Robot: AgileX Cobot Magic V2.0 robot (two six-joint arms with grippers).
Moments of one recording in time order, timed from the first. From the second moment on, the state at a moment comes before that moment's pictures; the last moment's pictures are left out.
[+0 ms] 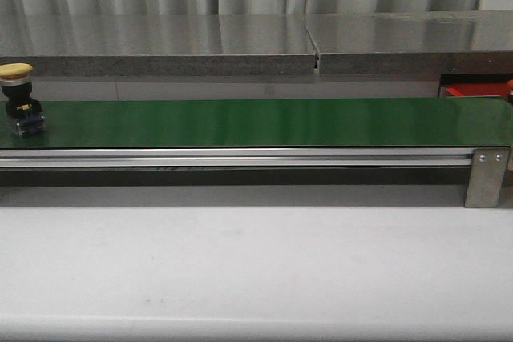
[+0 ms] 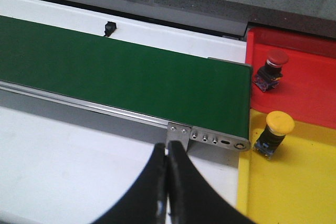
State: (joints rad) left arm 0.44 2.10 -1.96 -0.17 1.17 -0.15; right arm 0.05 0.49 -0.57 0.22 0.55 -0.22
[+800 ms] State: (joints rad) left arm 0.32 2.07 -1.96 -0.17 1.24 -0.11; right arm 0.05 0.49 -0.57 0.22 0.55 -0.22
